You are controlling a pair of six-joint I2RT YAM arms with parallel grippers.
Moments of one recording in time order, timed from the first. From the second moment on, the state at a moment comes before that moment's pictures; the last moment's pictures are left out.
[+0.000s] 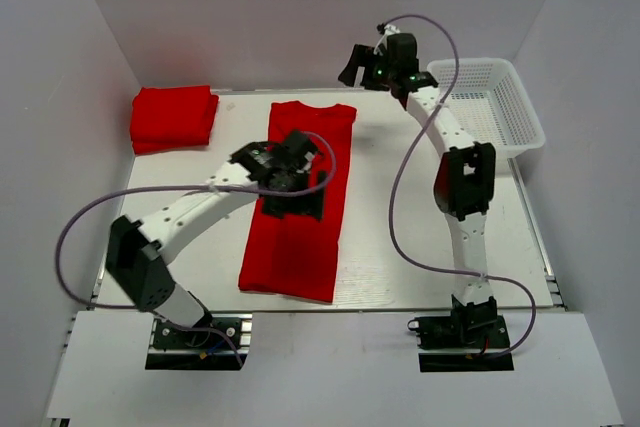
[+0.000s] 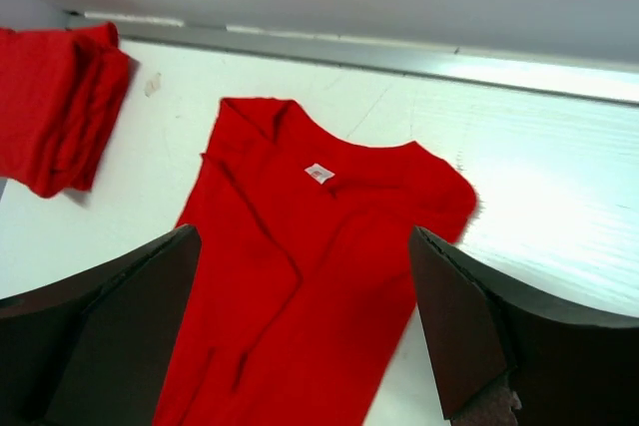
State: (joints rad) left arm -0.79 1.60 1.42 -1.02 0.04 -0.58; right arm 0.32 2.38 2.25 -0.30 -0.32 0.38
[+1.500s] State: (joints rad) left arm -0.04 1.32 0.96 -0.70 0.08 -0.50; right arm 0.80 2.50 2.20 -0.75 0.31 0.69
